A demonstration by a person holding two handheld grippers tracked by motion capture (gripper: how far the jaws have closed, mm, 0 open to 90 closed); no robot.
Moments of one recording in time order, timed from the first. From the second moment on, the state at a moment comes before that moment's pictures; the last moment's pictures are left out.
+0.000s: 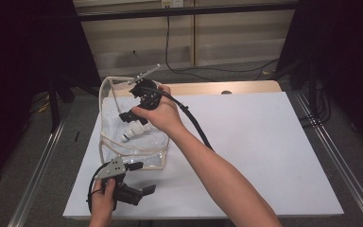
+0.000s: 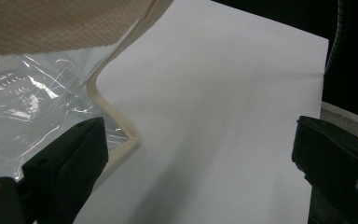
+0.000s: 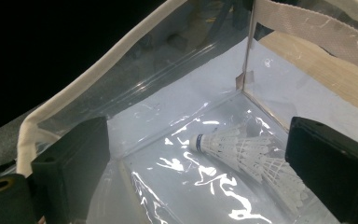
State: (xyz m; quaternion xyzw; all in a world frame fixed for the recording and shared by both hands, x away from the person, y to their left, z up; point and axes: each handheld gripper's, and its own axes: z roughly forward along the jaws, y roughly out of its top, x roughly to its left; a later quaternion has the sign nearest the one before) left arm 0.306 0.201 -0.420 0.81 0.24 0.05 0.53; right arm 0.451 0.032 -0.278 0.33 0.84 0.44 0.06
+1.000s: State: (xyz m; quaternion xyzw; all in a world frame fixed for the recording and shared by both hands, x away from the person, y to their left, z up) left arm 0.305 0.202 -0.420 0.82 0.24 0.05 0.52; right arm 0.432 -0.032 -0.272 0.31 0.83 0.45 0.05
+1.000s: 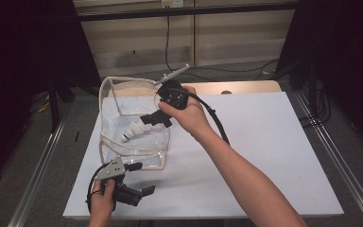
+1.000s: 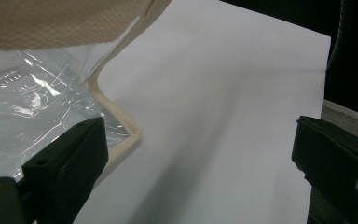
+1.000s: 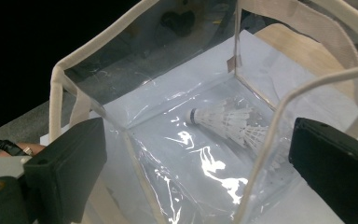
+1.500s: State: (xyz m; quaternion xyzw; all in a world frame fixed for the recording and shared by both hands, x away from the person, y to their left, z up) left arm 0.304 0.202 -0.420 0.82 0.24 0.05 0.52; right arm 0.421 -0.071 -0.276 0.31 0.83 0.45 0.05
